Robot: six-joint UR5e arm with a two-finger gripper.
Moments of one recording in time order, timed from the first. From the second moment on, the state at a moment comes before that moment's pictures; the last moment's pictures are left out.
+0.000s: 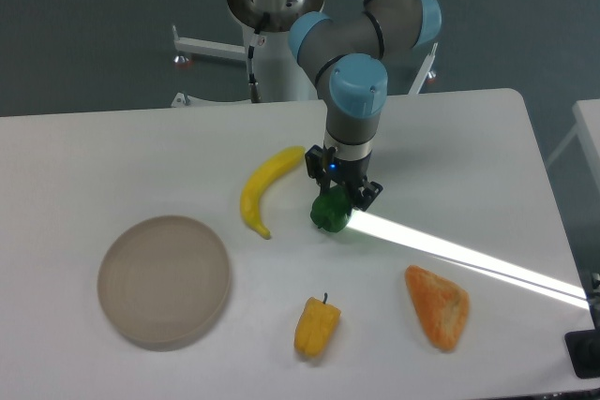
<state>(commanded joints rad) 2.27 -1.92 -1.75 -0.96 1.50 1.08</state>
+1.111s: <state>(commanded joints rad) 2.26 -1.93 -1.74 -0.96 1.50 1.08</state>
